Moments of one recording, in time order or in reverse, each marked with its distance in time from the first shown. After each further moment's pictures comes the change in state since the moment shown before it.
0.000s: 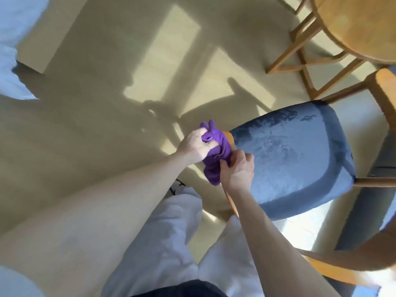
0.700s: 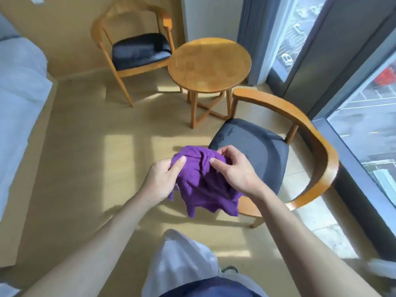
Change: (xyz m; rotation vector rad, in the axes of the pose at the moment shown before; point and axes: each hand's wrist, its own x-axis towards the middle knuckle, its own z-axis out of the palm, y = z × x) left_hand -0.150 0.110 -0.136 0.127 -0.240 0.658; right_hand -0.155 -0.072 -0.138 0.618 0.320 -0.141
